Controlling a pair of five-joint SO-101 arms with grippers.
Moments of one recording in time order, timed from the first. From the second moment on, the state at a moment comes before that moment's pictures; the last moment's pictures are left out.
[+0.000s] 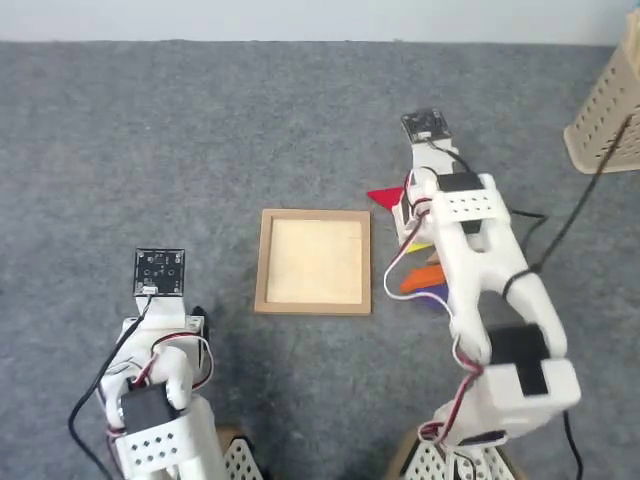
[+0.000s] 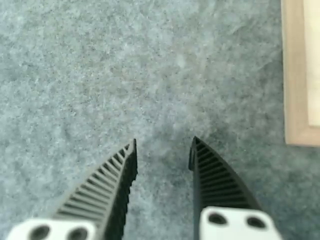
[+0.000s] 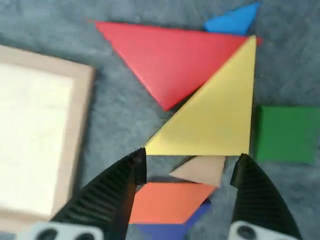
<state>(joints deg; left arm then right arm) -23.5 -103.3 97.3 72.0 -11.1 -11.0 7.1 19.0 57.2 3.8</state>
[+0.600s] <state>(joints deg) -23.6 -103.3 97.3 72.0 -11.1 -9.3 22.5 9.3 55.2 1.0</state>
